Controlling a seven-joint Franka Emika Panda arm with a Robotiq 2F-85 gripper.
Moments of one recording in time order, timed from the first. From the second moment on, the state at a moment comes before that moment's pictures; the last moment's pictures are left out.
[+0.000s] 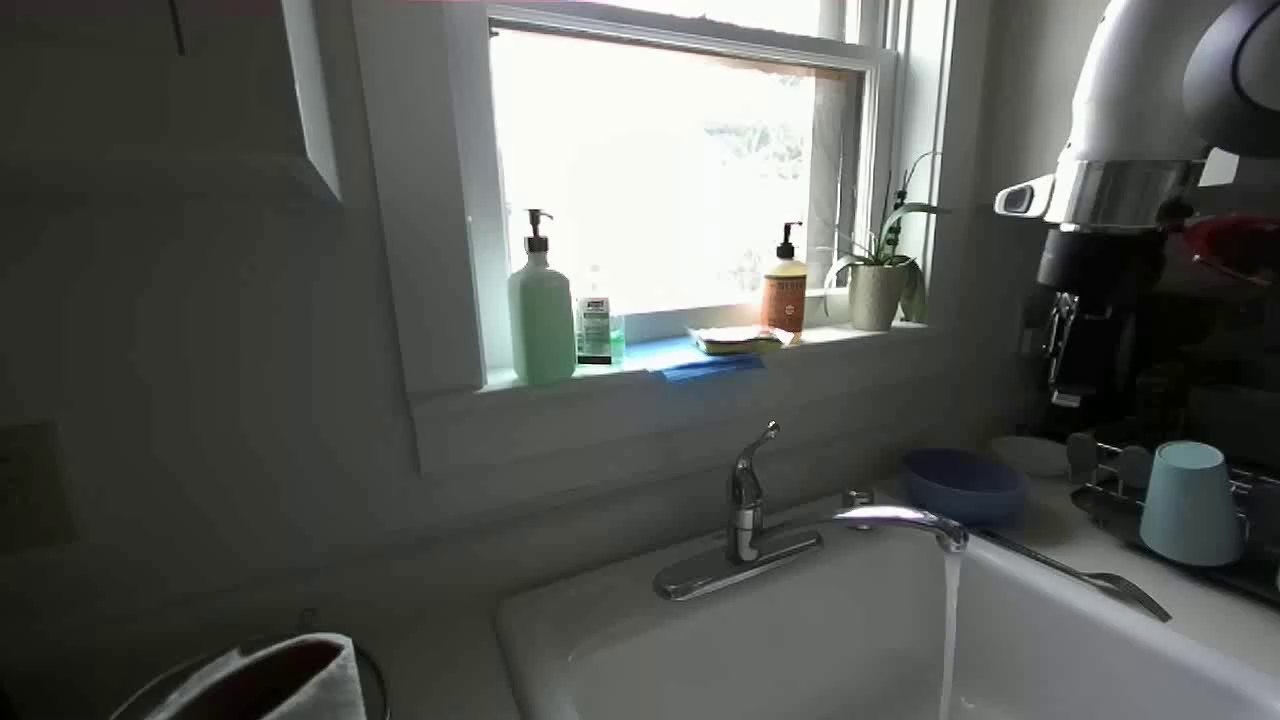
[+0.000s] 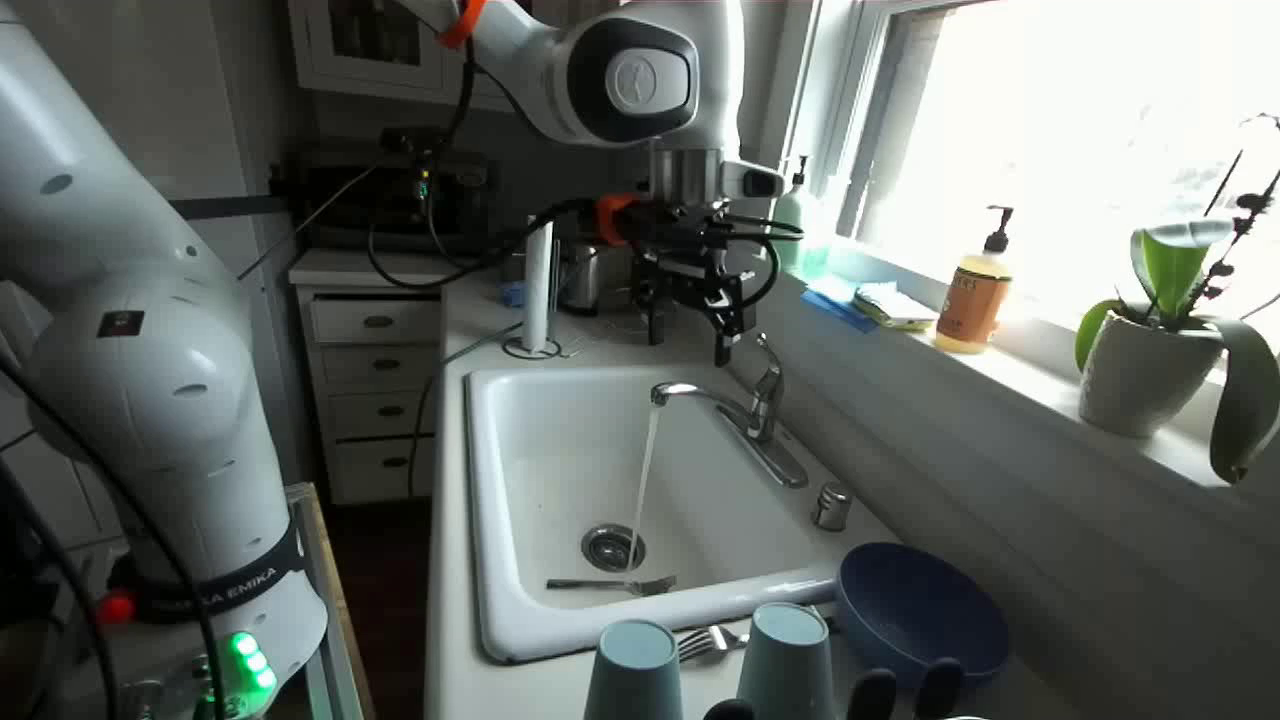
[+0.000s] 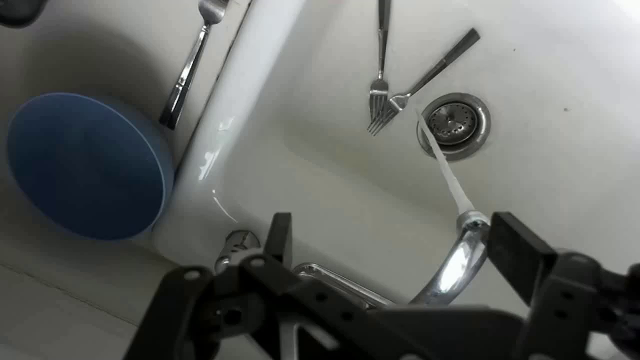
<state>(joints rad) -0.05 -0.39 -0.15 -2.44 -0.15 2.19 -0.33</state>
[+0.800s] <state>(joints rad) -0.14 -0.24 -0.21 -2.27 -0.15 2.21 -0.29</state>
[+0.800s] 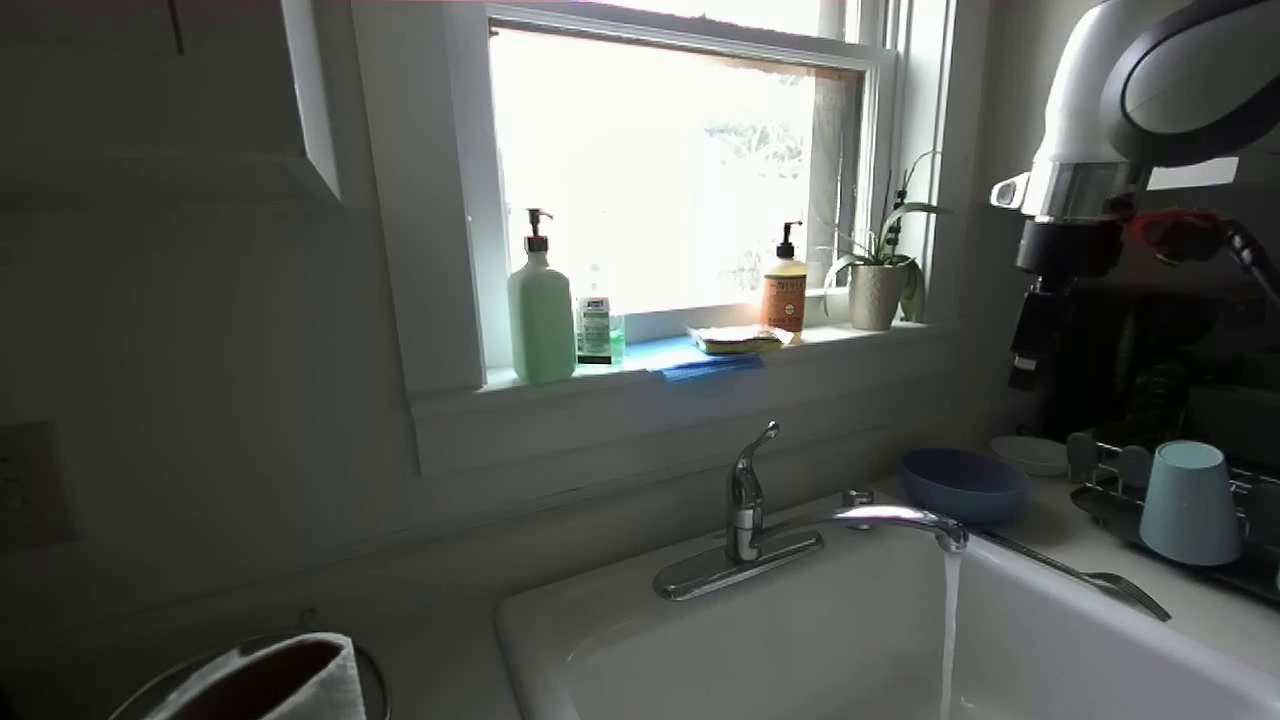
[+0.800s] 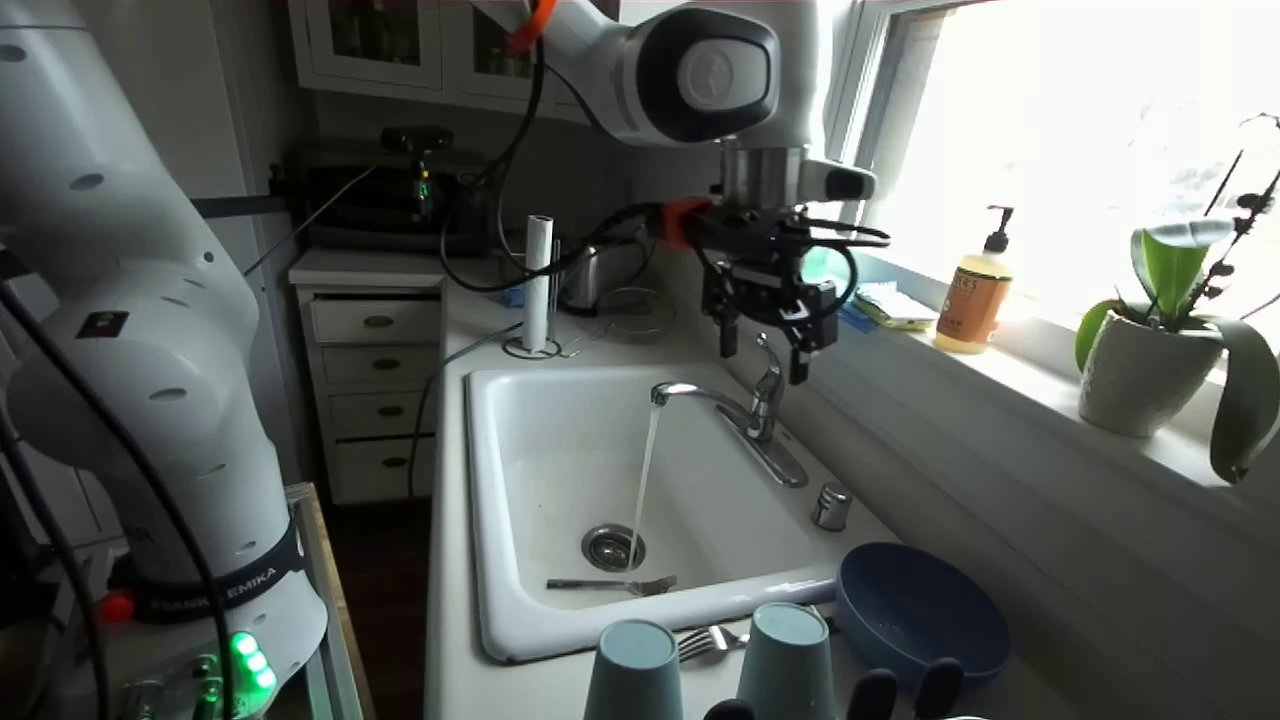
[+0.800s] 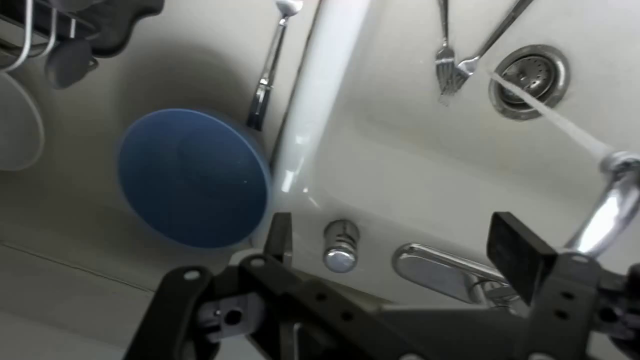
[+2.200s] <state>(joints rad) -0.52 0.62 -0.22 -1.48 0.10 2.02 -0.63</state>
